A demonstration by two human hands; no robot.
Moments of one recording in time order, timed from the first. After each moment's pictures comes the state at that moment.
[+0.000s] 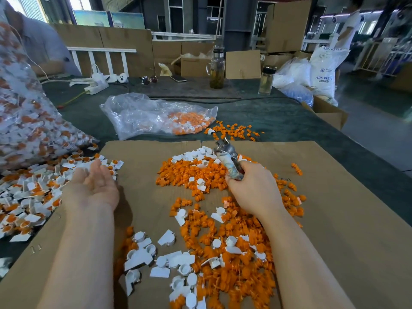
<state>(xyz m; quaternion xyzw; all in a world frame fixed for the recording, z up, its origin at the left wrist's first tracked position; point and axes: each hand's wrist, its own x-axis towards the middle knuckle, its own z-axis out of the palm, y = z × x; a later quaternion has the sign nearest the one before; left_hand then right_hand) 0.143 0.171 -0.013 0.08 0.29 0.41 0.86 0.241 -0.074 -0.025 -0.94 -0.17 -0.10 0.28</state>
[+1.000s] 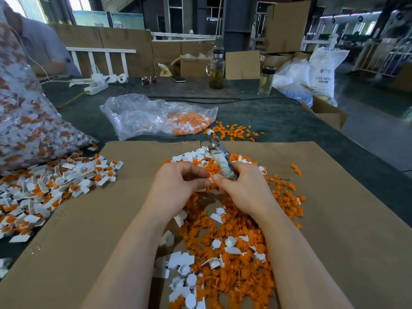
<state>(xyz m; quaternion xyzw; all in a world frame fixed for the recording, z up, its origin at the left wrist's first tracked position) 0.176 0.088 -0.017 0.85 0.09 0.14 0.49 0.233 -0.067 -0.018 -0.88 -0.20 -0.01 0.42</state>
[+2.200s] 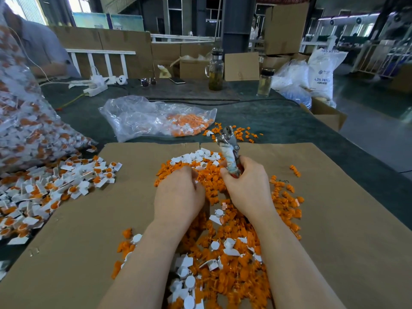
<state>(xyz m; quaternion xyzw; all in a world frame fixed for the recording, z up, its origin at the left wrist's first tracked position) 0.180 0.067 -0.028 0.93 0.17 0.22 0.23 0.234 -0.063 -0.021 -0.88 -0.14 -0.12 0.44</state>
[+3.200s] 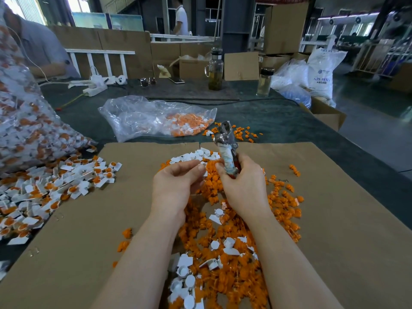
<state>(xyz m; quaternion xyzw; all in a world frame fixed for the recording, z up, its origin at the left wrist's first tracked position) 0.177 0.064 -0.014 0.56 0.23 0.19 0.77 0.228 -0.058 -0.020 -0.85 -0.16 -0.15 0.48</state>
